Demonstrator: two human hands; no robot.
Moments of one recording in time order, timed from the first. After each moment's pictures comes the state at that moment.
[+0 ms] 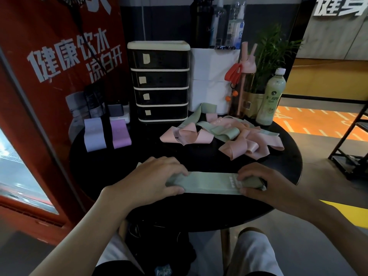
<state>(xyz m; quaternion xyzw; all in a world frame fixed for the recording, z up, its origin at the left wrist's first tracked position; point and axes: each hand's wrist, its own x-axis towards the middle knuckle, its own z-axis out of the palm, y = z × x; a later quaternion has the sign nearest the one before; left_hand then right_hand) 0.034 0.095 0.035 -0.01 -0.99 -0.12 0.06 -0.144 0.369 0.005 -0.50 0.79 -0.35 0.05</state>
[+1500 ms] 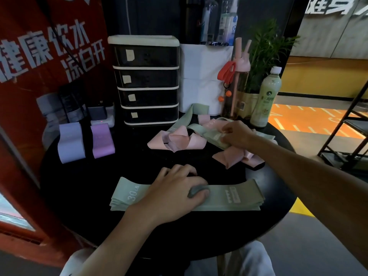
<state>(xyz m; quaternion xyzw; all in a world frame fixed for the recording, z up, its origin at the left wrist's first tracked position) -0.029 0.127 -0.001 0.01 -0.99 -0.12 0.08 -0.282 0.244 0.043 -0.27 0.92 -0.28 0.04</state>
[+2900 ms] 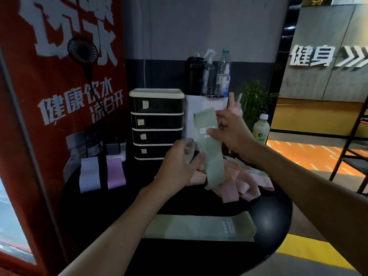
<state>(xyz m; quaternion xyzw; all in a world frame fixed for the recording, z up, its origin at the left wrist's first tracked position) -0.052 0.128 0.111 0.06 -0.84 -0.42 0.35 -0.184 0.246 0.175 -0.43 0.74 -0.52 -0.06</state>
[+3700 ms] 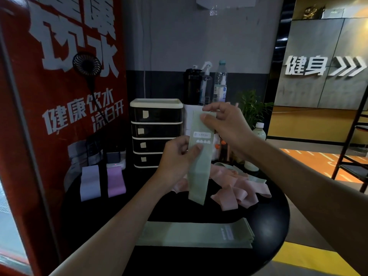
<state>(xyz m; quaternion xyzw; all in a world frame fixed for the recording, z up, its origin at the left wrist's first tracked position) -0.053 0.131 0.143 0.00 -0.70 -0.62 0.34 -0.134 0.251 0.220 -0.42 0.67 -0.61 -0.04</state>
